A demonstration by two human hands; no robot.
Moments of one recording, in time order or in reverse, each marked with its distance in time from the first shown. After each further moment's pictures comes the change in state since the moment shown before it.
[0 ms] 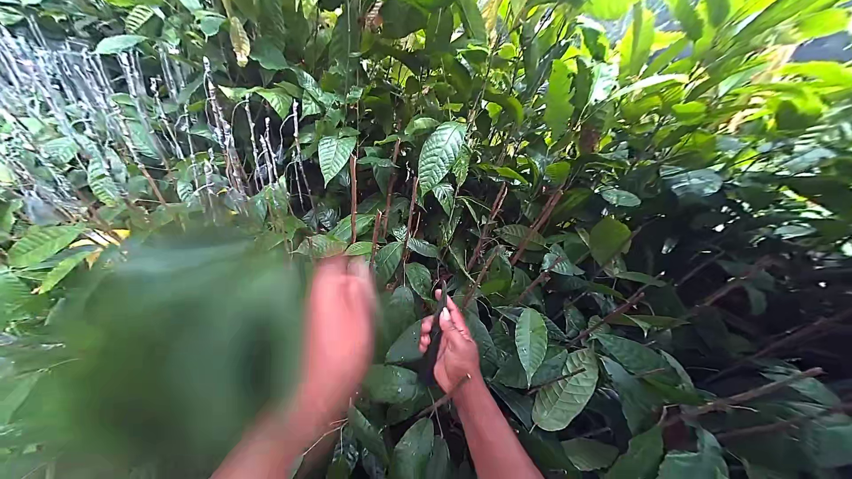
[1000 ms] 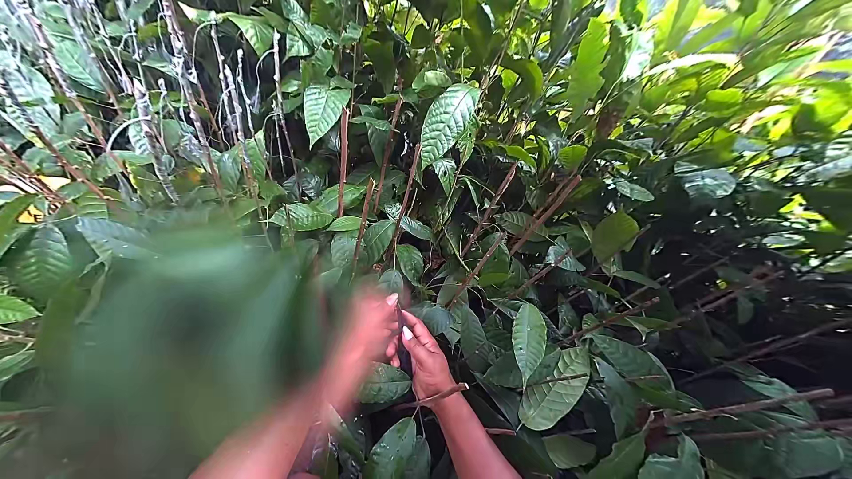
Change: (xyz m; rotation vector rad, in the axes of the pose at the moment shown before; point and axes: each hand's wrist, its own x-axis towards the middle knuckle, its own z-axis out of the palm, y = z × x) left_hand 0.025 -0.116 0.103 -0.628 -0.406 -0.535; right_hand -0.004 0.049 -0.038 -0.100 -0.216 0.153
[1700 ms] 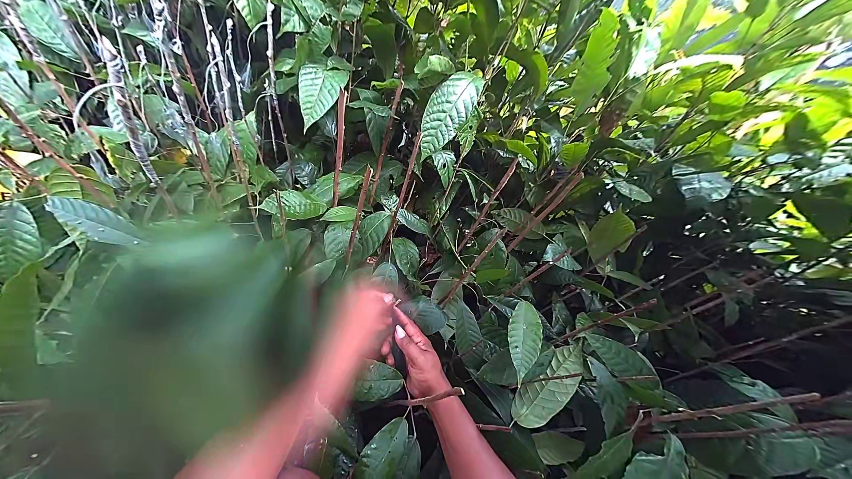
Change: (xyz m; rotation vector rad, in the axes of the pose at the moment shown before) left_hand 0.006 0.004 0.005 -0.001 0.082 -0.077; right_hand 0.002 0.013 -0.014 -0.064 -0.004 0.055
